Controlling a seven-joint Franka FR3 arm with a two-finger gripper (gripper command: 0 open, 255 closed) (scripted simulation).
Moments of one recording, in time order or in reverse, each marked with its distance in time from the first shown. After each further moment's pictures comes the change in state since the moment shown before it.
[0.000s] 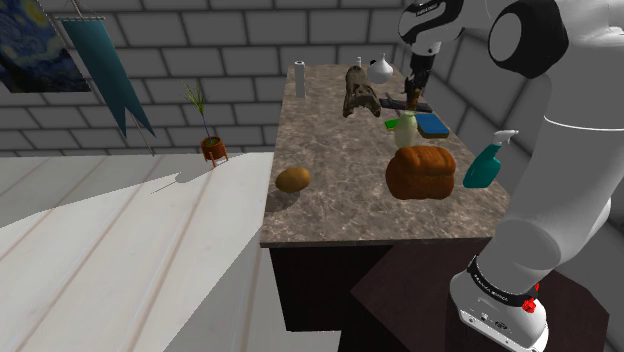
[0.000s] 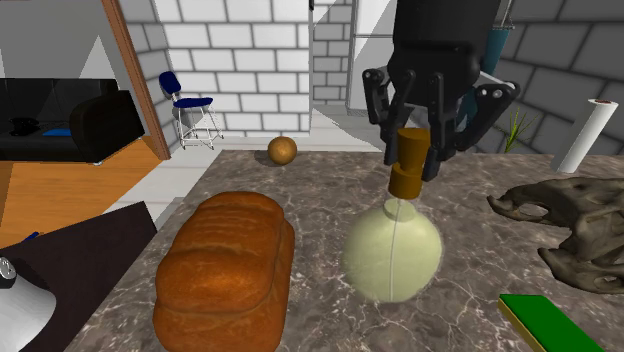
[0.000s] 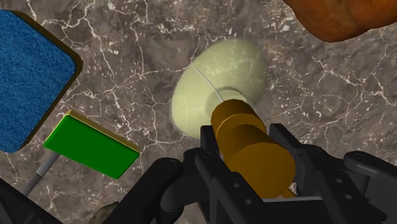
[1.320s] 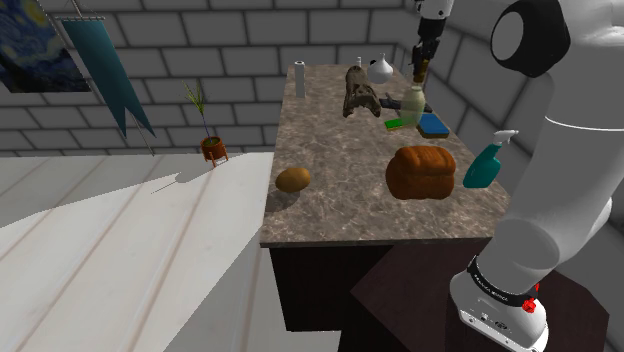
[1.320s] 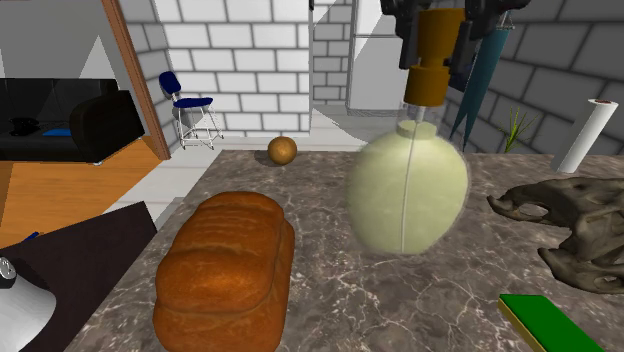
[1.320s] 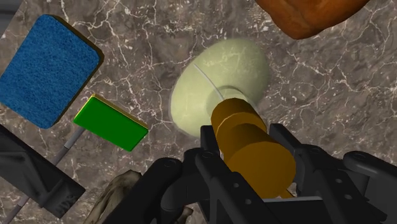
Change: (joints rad) arm -0.014 -0.007 -0.009 0.260 -0.008 -0.265 0.006
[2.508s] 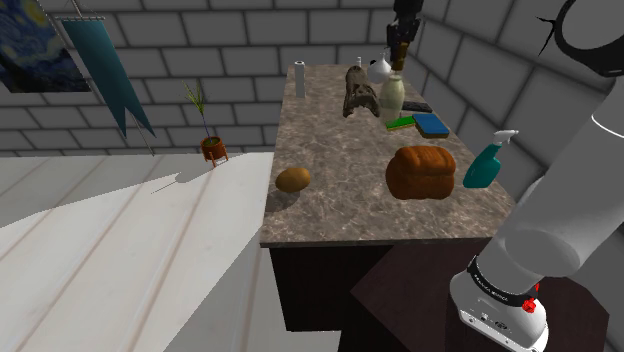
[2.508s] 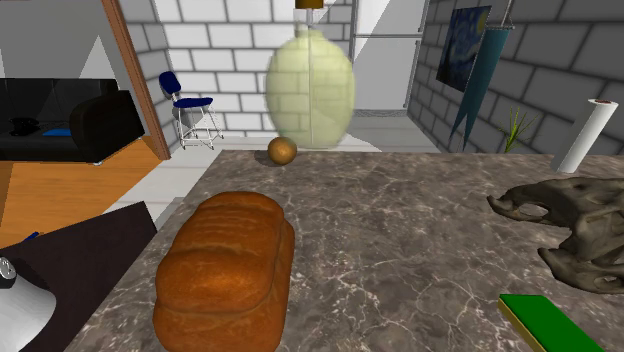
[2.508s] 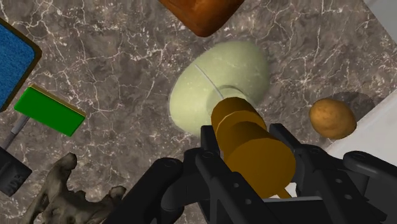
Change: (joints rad) arm 0.213 -0.268 0.131 -0.098 -0.133 -0.142 0.336
